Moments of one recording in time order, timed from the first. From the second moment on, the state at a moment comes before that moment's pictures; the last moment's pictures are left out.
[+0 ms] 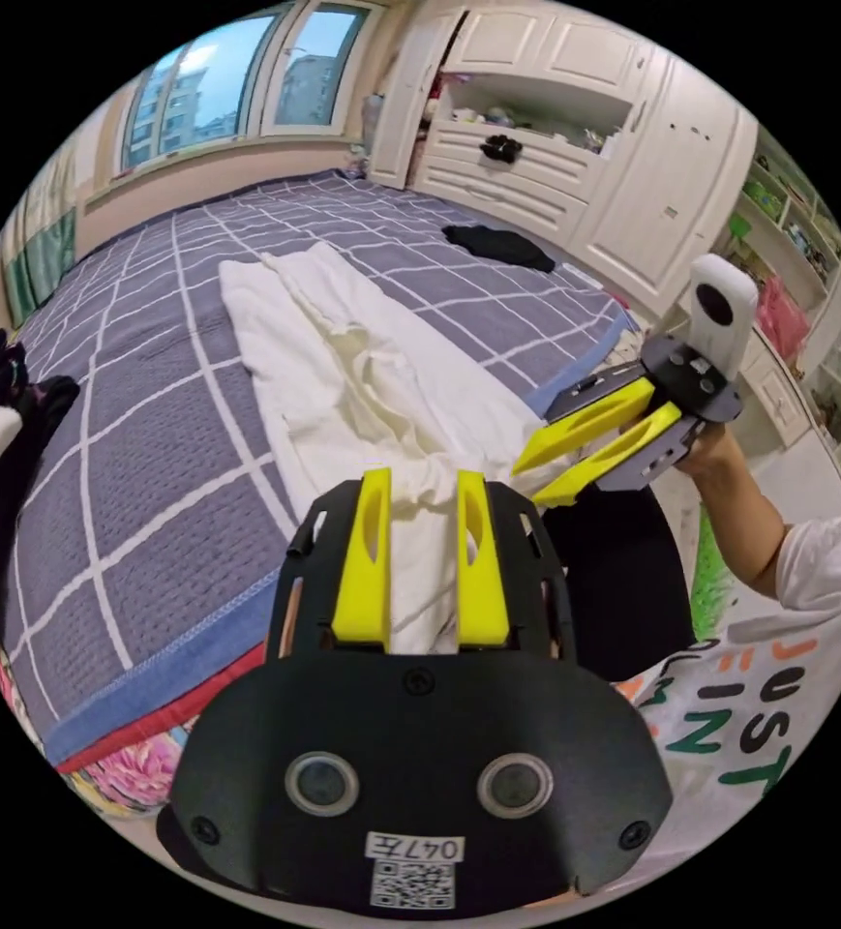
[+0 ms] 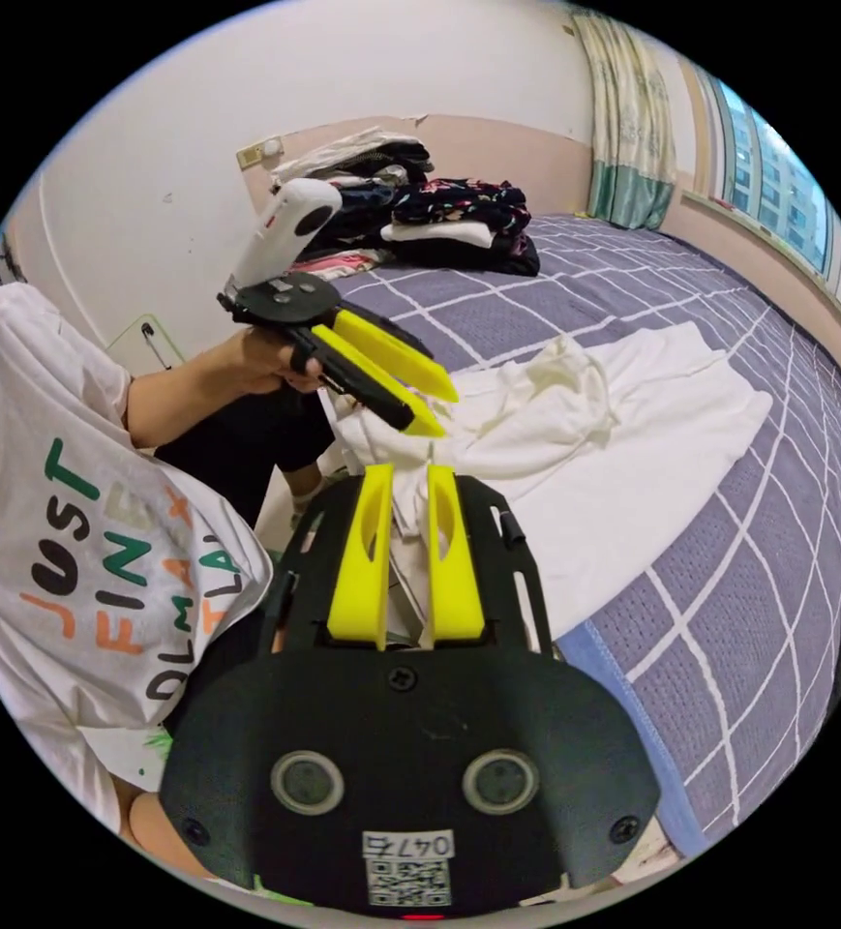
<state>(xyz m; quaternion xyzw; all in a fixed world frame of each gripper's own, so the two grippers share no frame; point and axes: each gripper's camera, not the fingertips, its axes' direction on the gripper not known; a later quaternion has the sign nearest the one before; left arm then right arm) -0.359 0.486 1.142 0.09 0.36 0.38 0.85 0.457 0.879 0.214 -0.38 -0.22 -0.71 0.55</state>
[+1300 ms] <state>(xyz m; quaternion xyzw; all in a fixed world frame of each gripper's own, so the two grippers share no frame) -0.350 0.470 1.169 0.05 0.35 0.40 0.84 0.526 0.889 0.245 -0.40 -0.19 -0.69 0.57</state>
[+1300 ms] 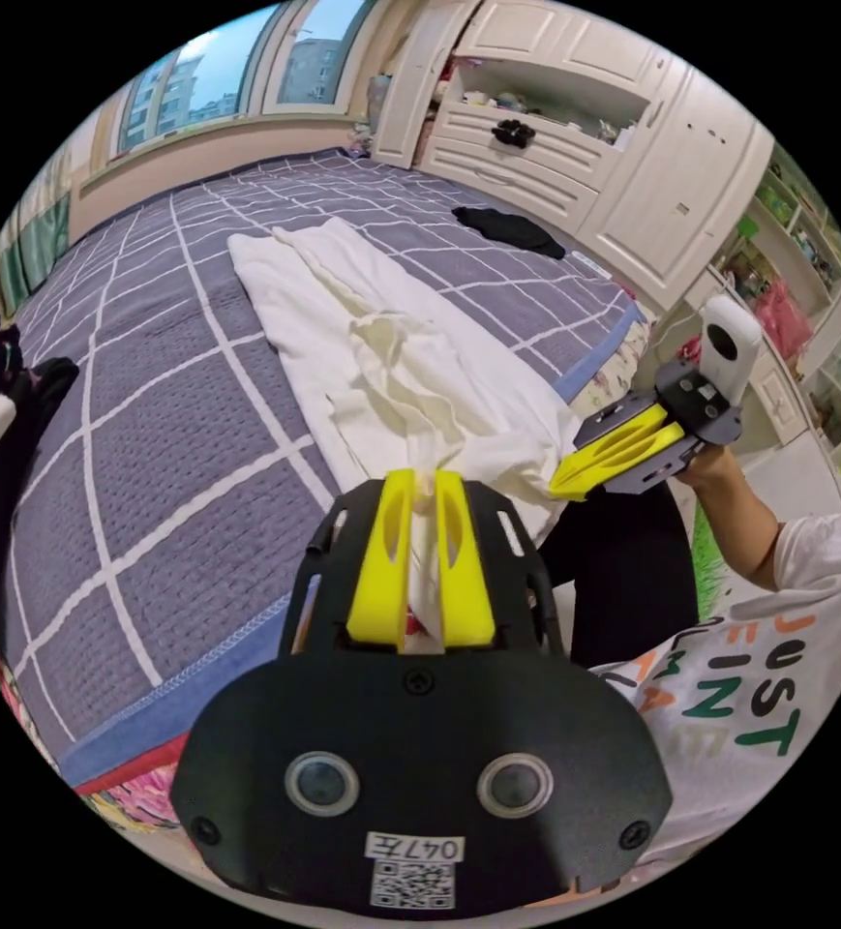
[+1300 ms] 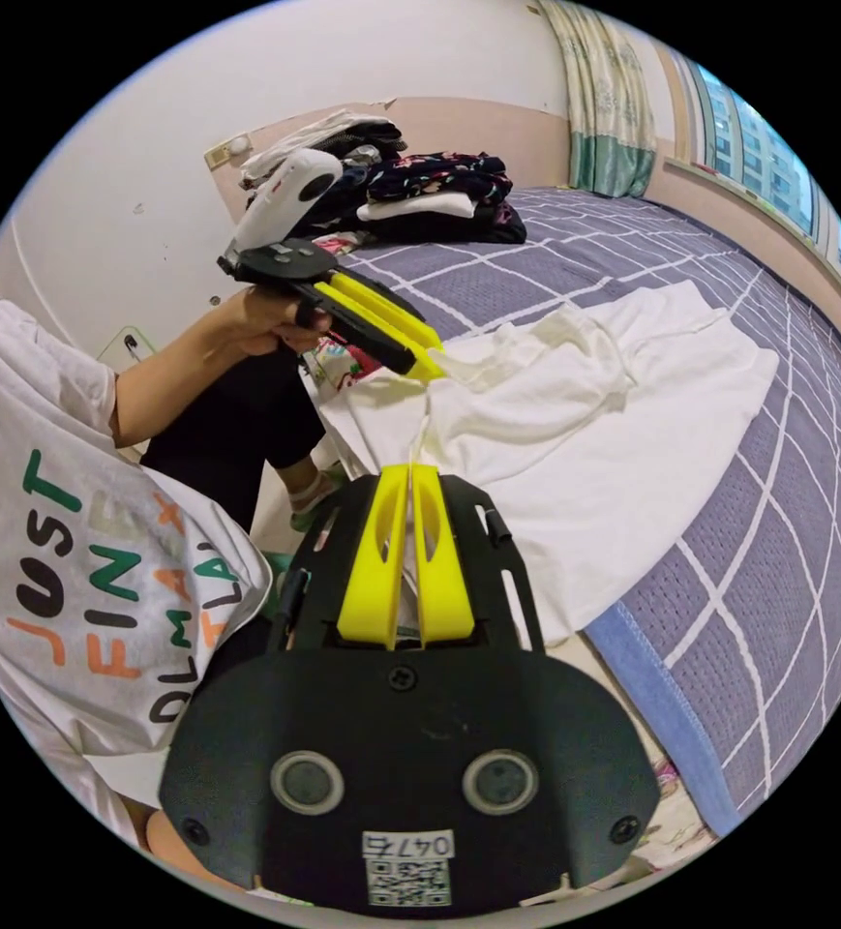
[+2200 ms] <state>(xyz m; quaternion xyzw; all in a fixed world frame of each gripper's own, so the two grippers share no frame) -0.421 0.473 1.203 0.04 0.38 0.29 0.88 0.372 0.956 0.403 -0.38 -0.14 -0.76 0.51</state>
